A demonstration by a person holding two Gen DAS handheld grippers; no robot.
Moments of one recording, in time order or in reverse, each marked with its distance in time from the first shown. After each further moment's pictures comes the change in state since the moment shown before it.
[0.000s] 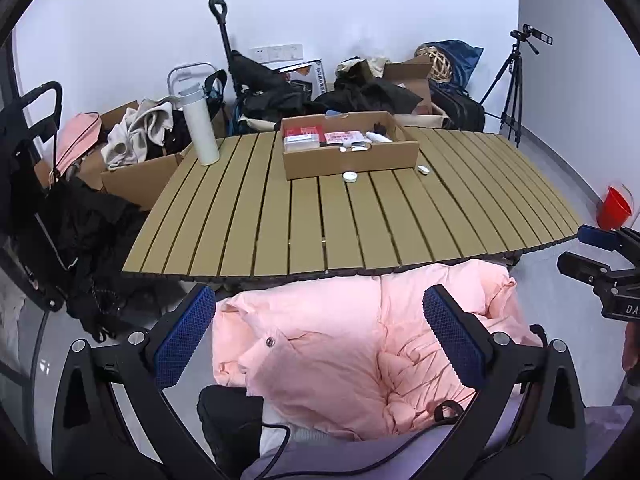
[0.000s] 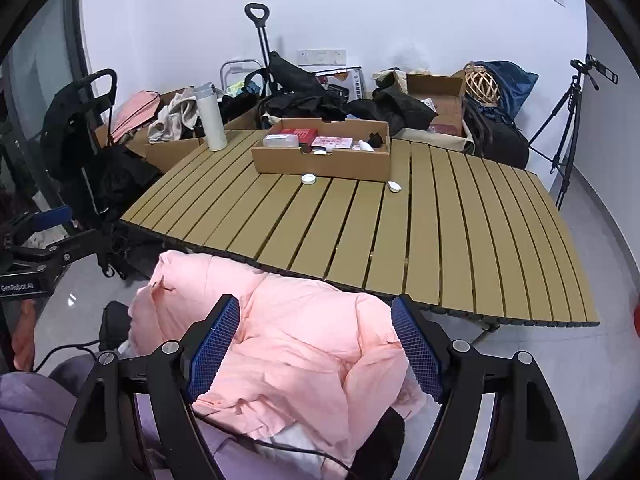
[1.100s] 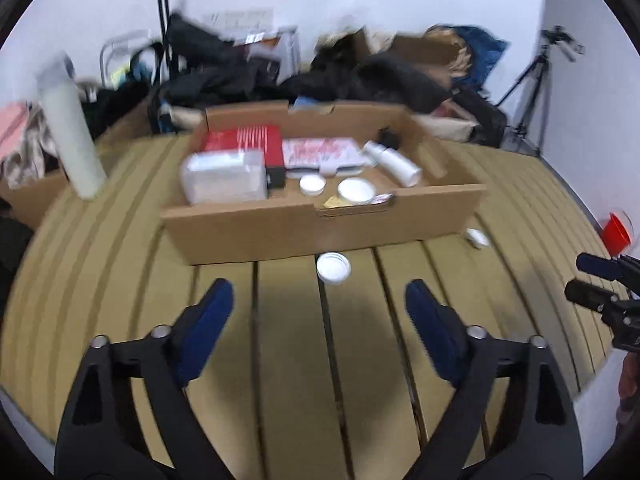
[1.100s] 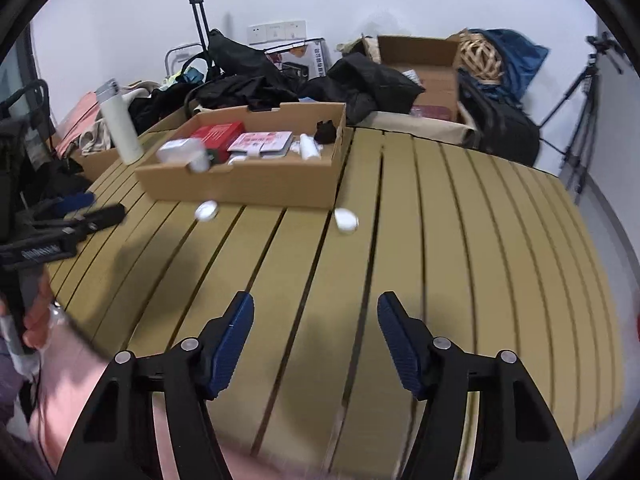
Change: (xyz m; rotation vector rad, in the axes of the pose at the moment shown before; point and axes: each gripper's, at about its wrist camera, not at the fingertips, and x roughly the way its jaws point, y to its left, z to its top) left arm 0.330 -0.035 0.135 -0.059 0.060 -0.124; right arm 0.240 -0.127 0.118 0.034 0.049 -0.004
